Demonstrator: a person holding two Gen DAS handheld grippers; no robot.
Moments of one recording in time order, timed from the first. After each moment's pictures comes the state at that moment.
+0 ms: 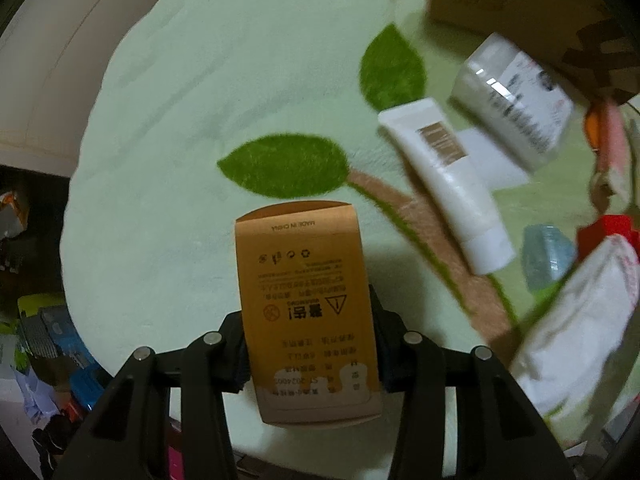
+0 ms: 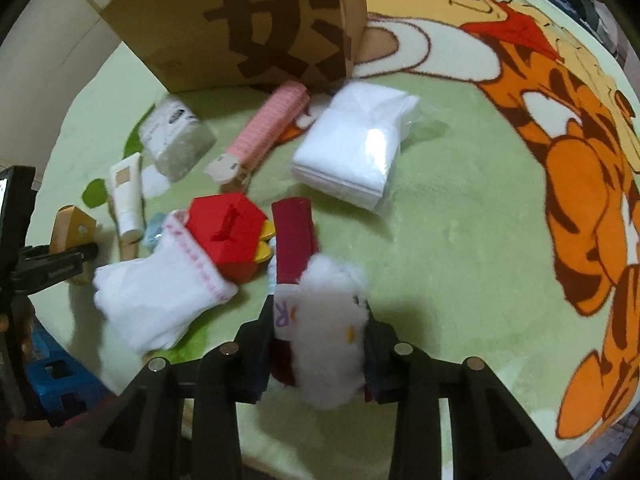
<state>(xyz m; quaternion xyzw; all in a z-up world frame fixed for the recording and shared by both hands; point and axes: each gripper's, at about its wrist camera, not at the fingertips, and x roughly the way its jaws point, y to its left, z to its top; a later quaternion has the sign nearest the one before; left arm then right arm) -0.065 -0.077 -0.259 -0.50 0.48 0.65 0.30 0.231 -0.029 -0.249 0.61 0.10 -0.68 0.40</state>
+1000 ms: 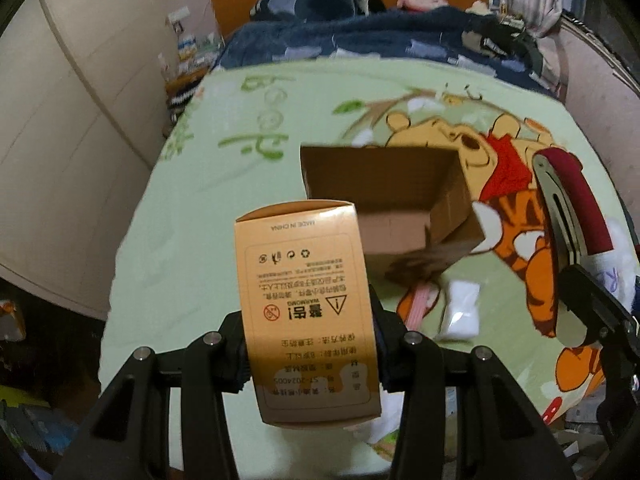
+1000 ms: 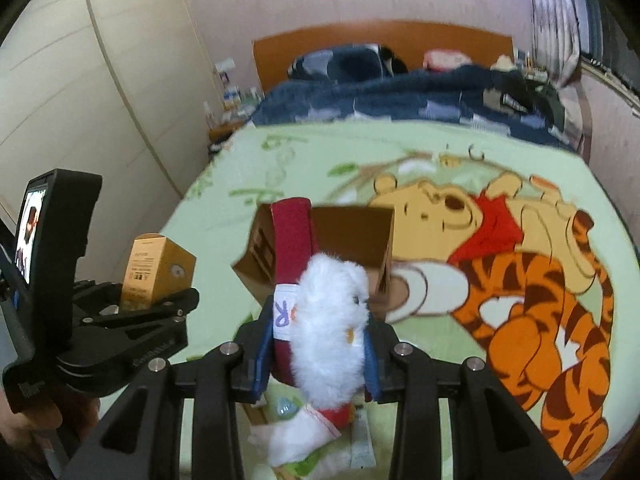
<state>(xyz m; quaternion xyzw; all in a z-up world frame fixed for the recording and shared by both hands) 0.028 0.003 0.002 -0.35 0.40 0.68 0.51 0.193 -0.012 0.005 0.39 -0.03 -0.79 0.47</state>
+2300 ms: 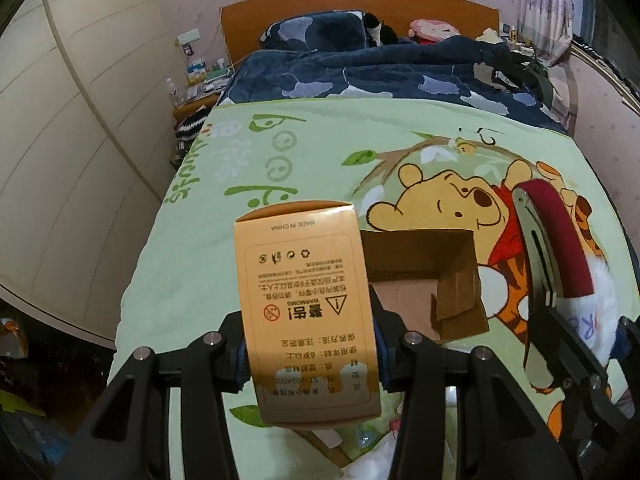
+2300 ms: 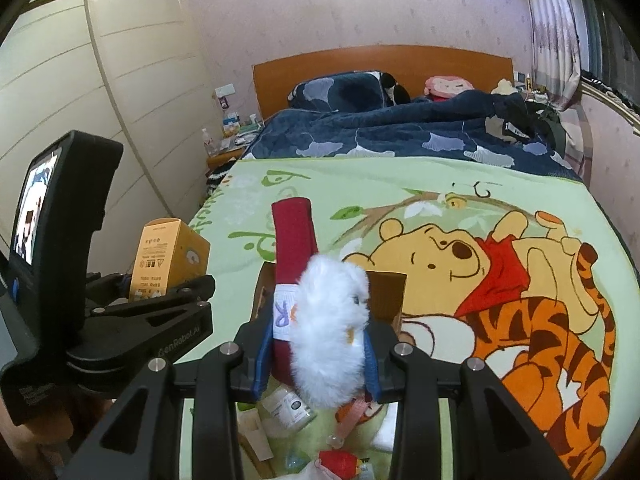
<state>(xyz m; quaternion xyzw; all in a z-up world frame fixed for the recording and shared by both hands) 0.004 0.087 0.035 -0.31 0.38 0.69 0.53 0.156 -0.071 0.028 0.37 -0.04 -0.78 0.51</state>
